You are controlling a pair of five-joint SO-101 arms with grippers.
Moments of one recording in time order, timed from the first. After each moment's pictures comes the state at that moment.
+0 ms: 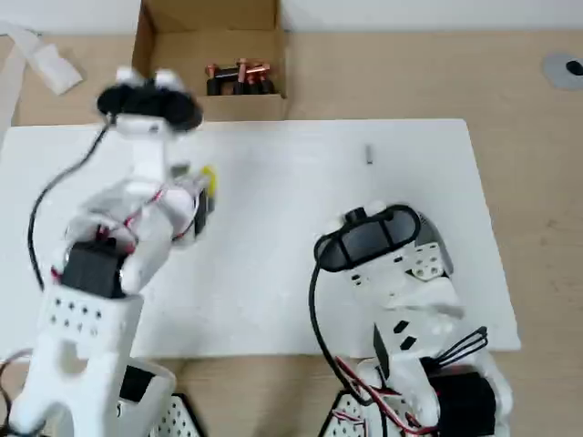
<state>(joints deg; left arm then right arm) 12.4 -44.0 24.8 63.0 -4.0 -11.2 -87.9 51.3 79.9 15.2</state>
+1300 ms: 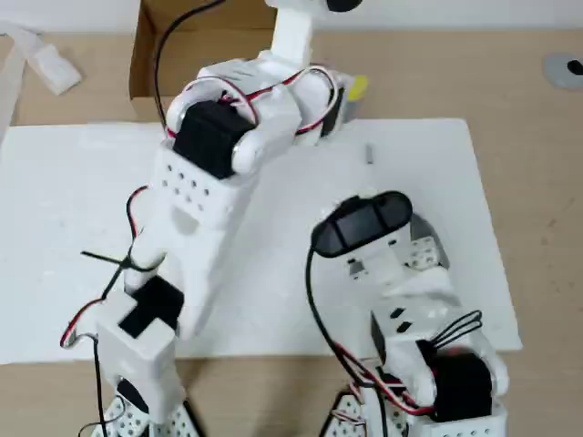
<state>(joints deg) 31.0 16.6 -64.4 86.4 -1.9 -10.9 -83.4 51.5 79.9 15.2</state>
